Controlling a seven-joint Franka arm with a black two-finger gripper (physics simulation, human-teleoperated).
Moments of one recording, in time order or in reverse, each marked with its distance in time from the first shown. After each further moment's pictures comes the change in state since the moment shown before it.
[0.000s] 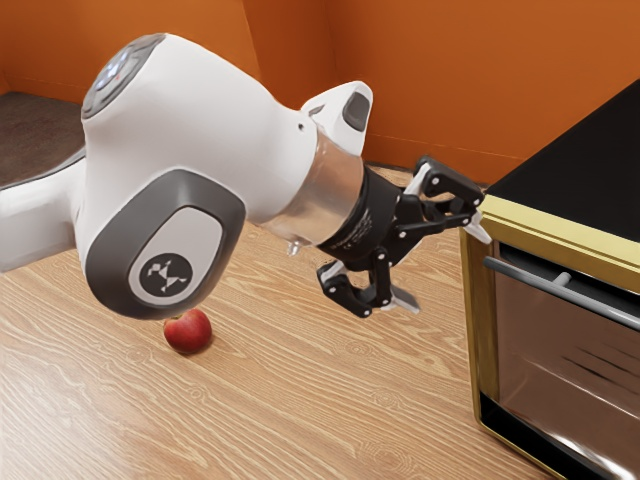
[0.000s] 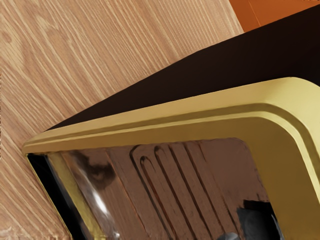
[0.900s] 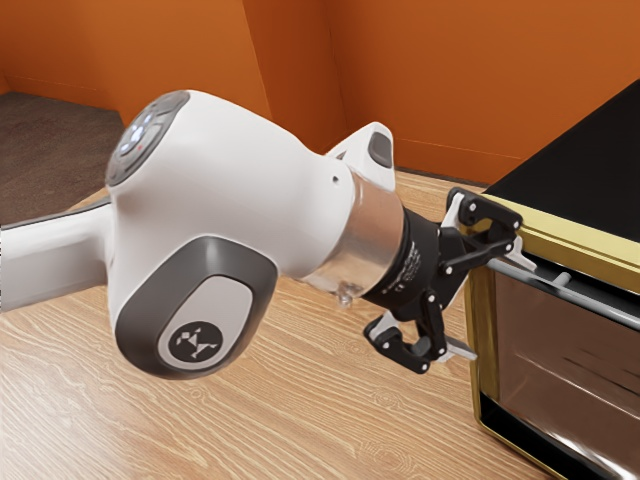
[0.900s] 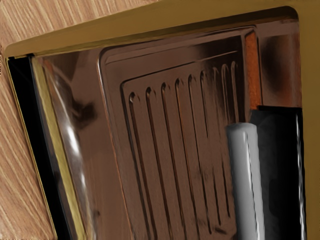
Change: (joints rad) arm -0.066 0.001 -0.023 -0.081 0.005 0.151 -0.348
